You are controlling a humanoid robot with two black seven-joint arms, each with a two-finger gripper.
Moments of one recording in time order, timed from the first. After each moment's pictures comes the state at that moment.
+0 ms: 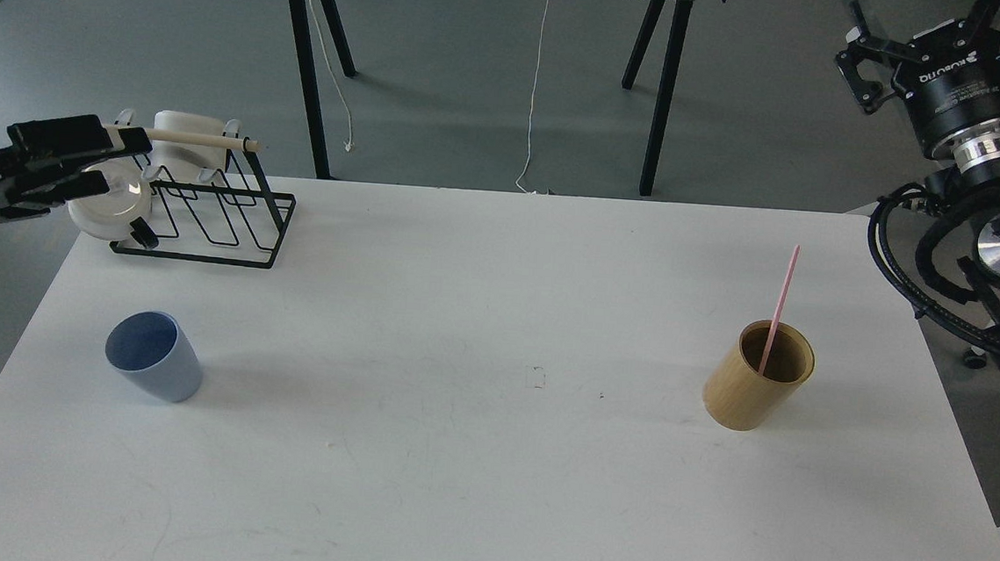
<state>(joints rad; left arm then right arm) -0.61 1.23 -0.58 -1.34 1.02 -0.49 -0.32 0.85 -0.45 0.90 0.72 0.25 0.49 0.19</state>
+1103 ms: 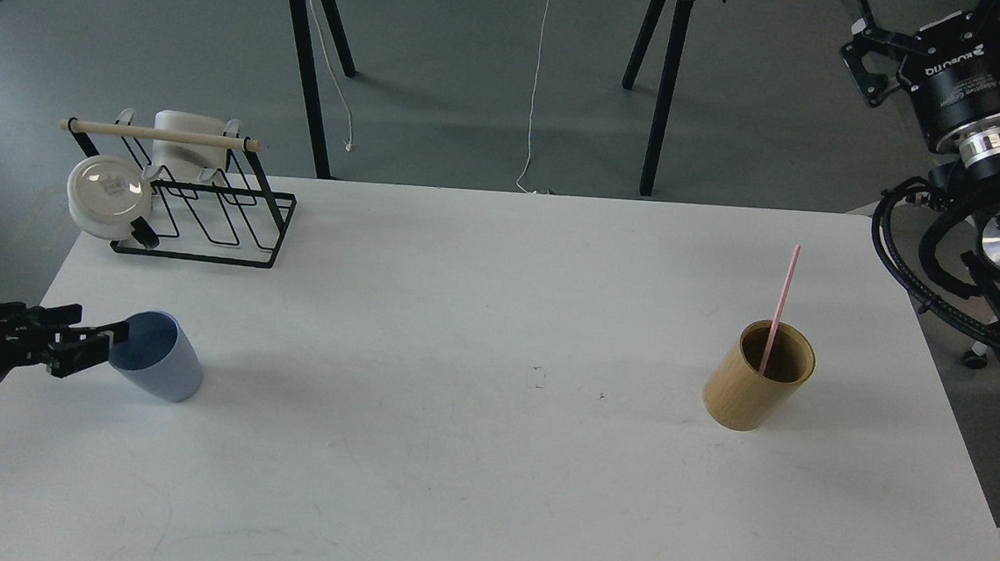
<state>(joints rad) -0.46 1.01 -0.41 -0.99 1.72 0.00 -0.49 0.85 -0.45 0.91 0.73 0.25 0.49 0.19</state>
